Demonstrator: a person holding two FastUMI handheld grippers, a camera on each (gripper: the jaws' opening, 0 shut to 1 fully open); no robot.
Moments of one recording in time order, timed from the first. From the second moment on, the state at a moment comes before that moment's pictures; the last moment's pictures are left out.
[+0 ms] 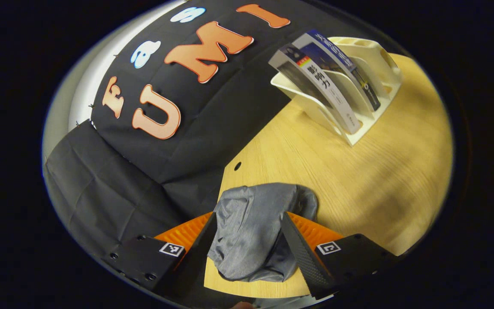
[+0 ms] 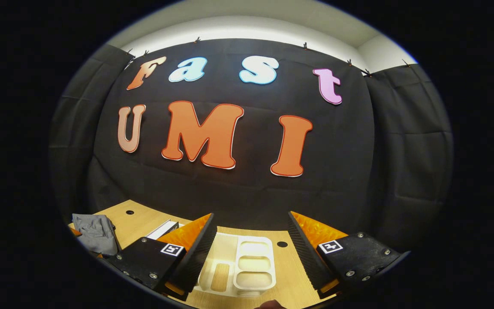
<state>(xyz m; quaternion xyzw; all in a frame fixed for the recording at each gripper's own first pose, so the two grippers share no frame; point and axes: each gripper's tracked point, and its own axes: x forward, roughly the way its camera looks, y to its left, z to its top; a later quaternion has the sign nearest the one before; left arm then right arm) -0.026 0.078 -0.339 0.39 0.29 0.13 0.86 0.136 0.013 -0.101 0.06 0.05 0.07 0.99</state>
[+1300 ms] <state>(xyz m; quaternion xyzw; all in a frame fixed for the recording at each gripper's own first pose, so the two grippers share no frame) 0.022 0.179 -0.312 0.44 0.29 0.19 0.83 0.127 -0.009 -0.113 0.08 0.07 0.02 0.99</state>
